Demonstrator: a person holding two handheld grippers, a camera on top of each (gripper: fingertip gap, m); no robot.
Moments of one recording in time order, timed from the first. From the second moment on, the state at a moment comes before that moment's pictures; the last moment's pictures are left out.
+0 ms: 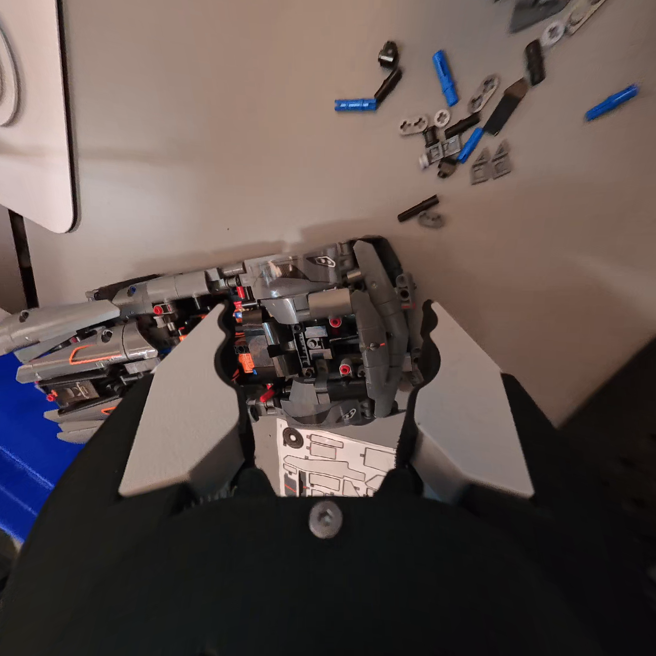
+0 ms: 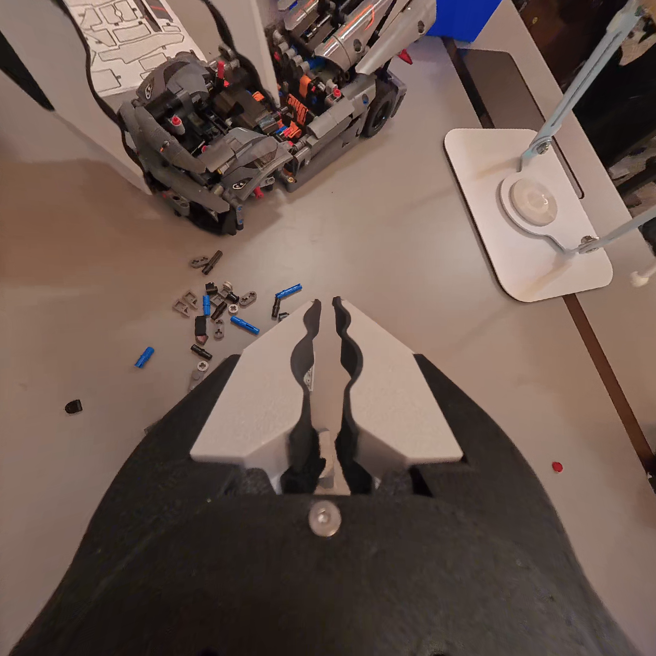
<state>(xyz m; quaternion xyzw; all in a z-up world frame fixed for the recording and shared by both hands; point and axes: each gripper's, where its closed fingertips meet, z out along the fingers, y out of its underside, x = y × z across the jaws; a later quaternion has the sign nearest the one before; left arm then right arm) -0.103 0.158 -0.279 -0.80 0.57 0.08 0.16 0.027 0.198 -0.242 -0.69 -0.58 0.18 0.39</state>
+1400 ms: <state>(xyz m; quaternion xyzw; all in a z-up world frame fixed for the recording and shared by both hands) -0.154 0.132 -0.282 -0.83 0.51 0.07 0.21 0.015 0.175 -0.241 -0.69 -0.59 0.23 0.36</state>
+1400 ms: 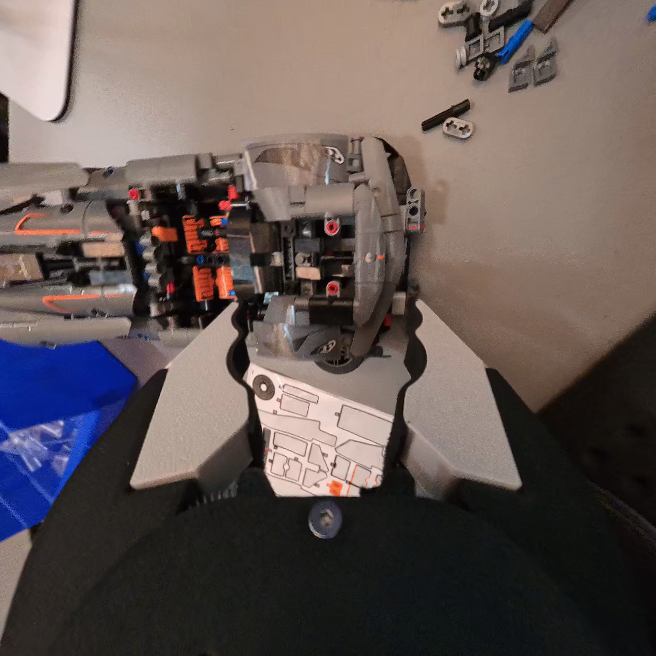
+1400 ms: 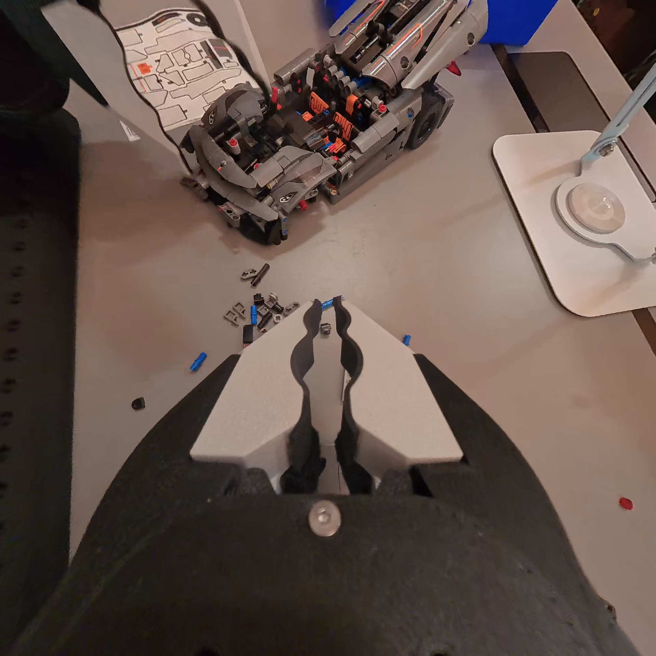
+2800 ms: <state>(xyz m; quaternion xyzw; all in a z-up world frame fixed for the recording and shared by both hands) -0.206 0.104 -0.303 -0.90 0.40 0.00 0.18 0.006 0.166 -0.256 -0.67 -0.61 0.23 0.34</state>
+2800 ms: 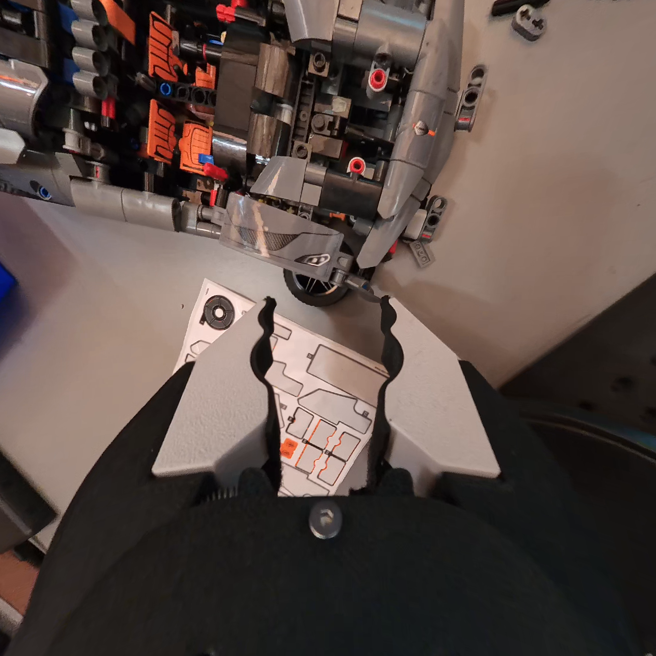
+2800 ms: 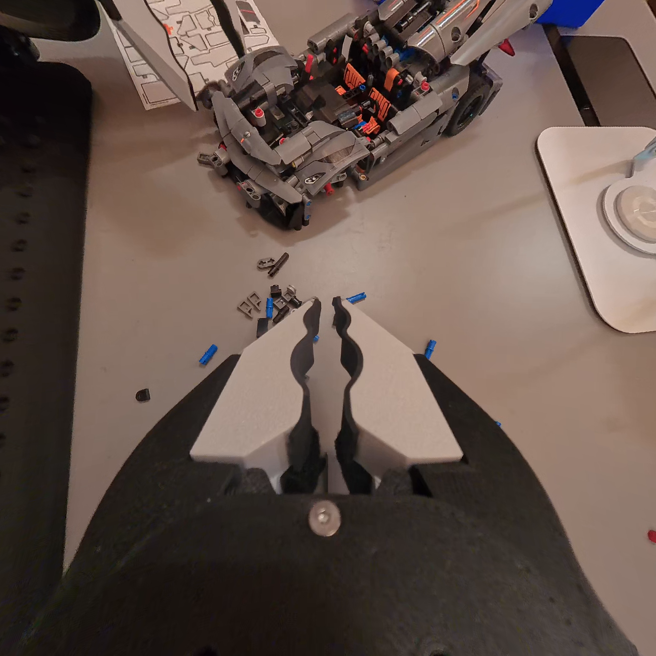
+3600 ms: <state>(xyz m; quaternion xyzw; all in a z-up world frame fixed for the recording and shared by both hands) -0.212 0.106 -0.300 -0.90 0.38 -0.02 0.21 0.002 0.164 -0.259 -0.67 -0.62 0.23 0.33</state>
